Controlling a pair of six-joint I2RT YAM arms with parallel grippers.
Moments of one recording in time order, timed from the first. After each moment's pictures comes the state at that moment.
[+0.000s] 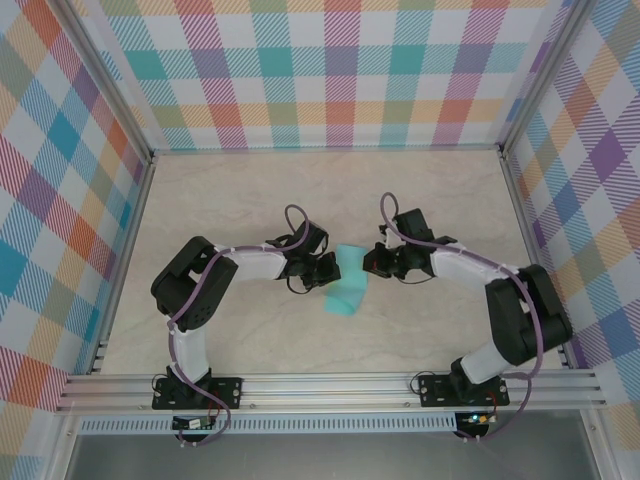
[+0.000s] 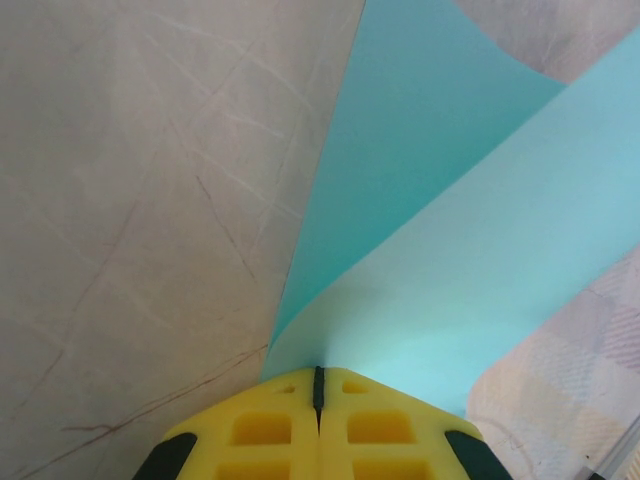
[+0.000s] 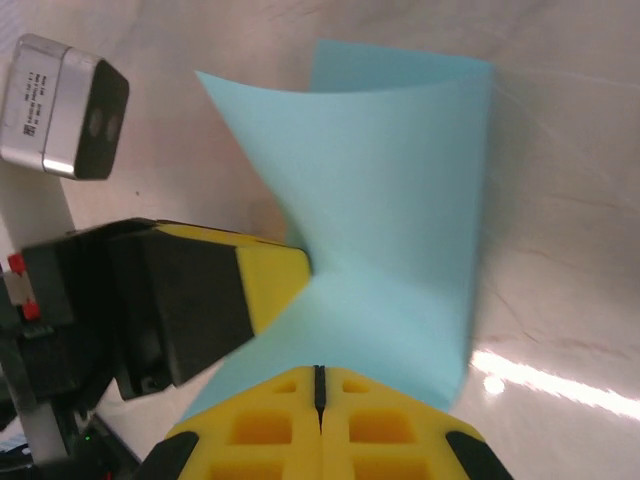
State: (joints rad) left arm -0.70 1.92 1.03 -0.14 0.35 -0.92; right arm 0.42 1.55 0.82 -0.28 -0.55 0.63
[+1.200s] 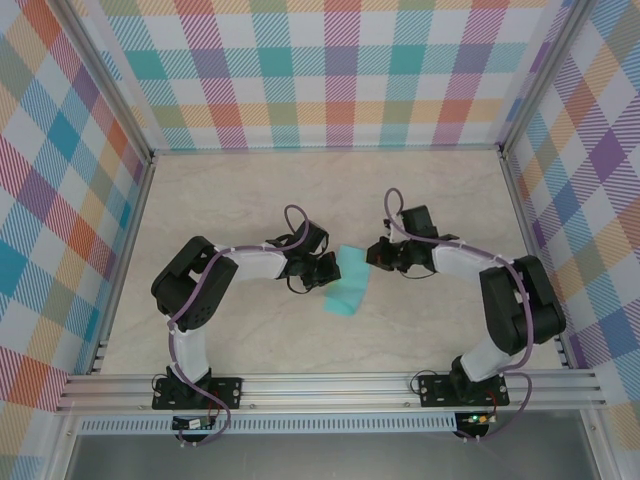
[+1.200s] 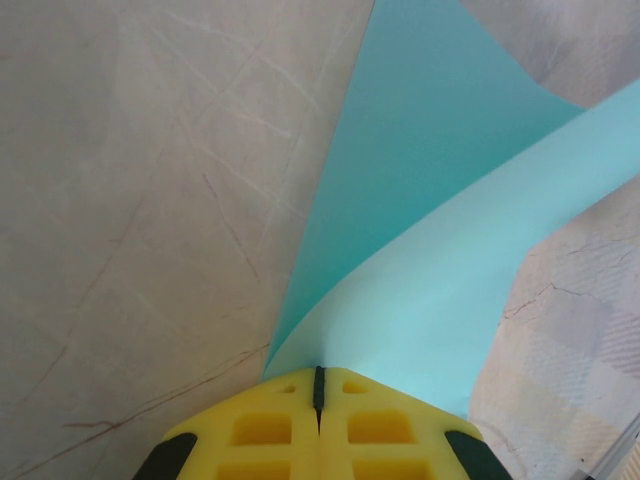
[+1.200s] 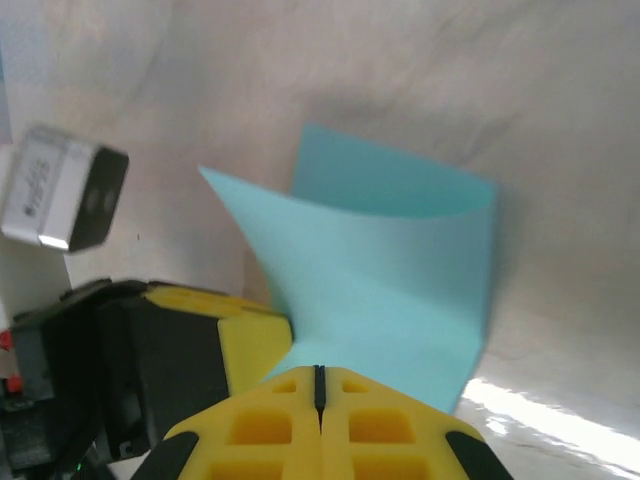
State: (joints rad) left arm -0.70 1.93 1.03 -0.15 0.35 -0.94; right arm 0.36 1.61 0.81 -0.19 -0.58 0.59
